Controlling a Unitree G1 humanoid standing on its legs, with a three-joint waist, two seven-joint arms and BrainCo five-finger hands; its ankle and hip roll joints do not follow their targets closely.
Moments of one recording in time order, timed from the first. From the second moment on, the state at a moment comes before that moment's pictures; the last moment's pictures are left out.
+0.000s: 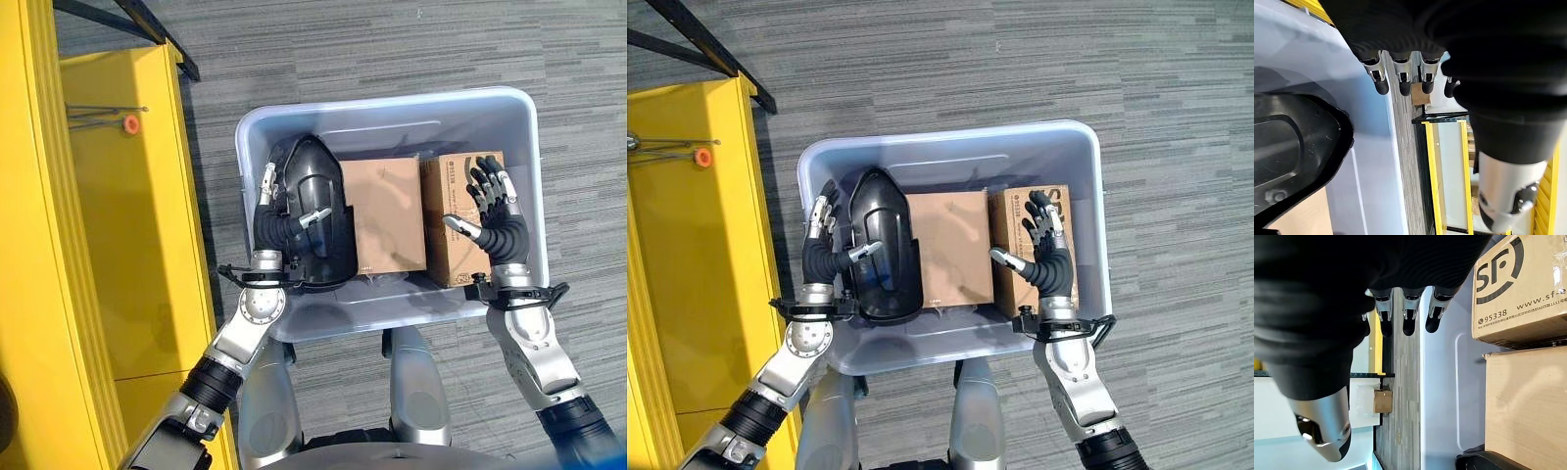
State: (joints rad) left arm -0.23 0.34 -0.37 0.08 -0.08 -0.40 0.53; right arm -0.05 -0.45 0.20 -0.14 0.37 -0.35 -0.27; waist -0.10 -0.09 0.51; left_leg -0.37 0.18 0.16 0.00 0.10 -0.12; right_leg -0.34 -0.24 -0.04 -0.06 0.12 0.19
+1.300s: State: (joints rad) left arm -0.21 0.30 -0.31 0.29 -0.11 -0.39 0.57; right arm -0.04 -0.45 0.21 -0.18 0.37 -0.37 -0.29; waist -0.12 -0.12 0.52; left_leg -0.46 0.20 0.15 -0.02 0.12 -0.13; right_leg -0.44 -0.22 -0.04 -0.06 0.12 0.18
